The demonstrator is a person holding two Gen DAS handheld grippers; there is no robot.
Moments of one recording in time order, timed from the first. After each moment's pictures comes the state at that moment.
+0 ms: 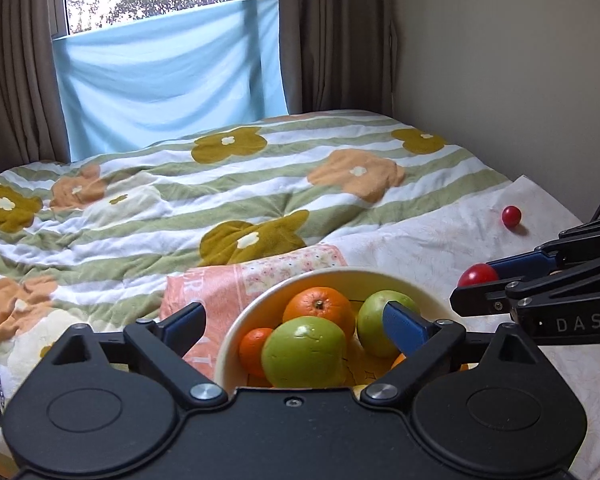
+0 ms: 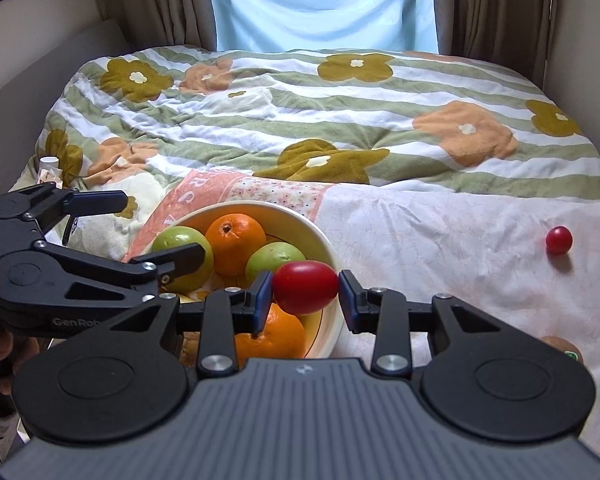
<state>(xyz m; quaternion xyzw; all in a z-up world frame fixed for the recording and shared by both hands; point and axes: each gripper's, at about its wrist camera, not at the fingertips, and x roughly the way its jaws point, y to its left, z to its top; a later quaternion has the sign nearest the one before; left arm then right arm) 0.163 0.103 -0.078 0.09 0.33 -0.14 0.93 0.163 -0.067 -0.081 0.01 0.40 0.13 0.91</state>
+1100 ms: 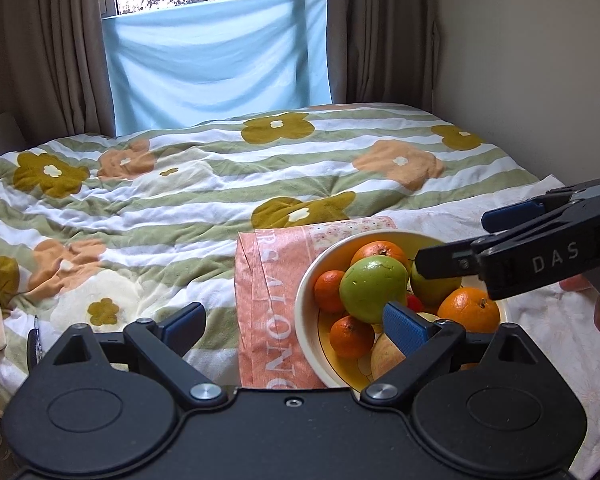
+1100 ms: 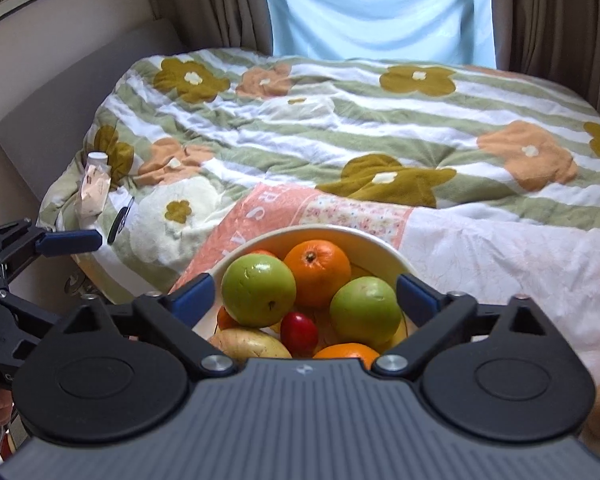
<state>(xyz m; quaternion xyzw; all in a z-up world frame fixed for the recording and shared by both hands) 0.121 0.149 -0.071 0.07 0.35 -0.08 0.93 0.174 -0.025 -0.077 0.01 0.38 0.21 0.90</state>
